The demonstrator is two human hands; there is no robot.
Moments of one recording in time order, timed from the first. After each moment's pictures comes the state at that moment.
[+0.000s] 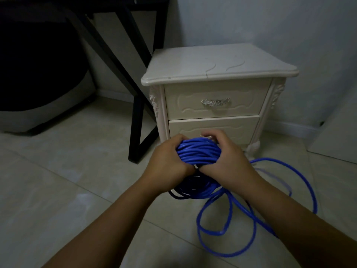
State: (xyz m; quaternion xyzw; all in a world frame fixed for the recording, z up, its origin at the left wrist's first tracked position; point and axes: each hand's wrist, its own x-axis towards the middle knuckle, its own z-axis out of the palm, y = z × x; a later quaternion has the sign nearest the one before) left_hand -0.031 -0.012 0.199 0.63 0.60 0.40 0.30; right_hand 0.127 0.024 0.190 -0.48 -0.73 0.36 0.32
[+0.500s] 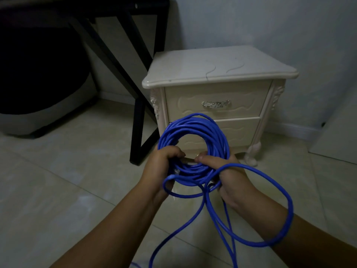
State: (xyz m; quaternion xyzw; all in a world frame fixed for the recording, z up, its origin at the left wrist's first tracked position) left_hand -0.026 -0.006 0.189 0.21 0.48 0.62 0.58; right_hand 0.111 0.025 0.163 -0.46 -0.37 0.66 0.46
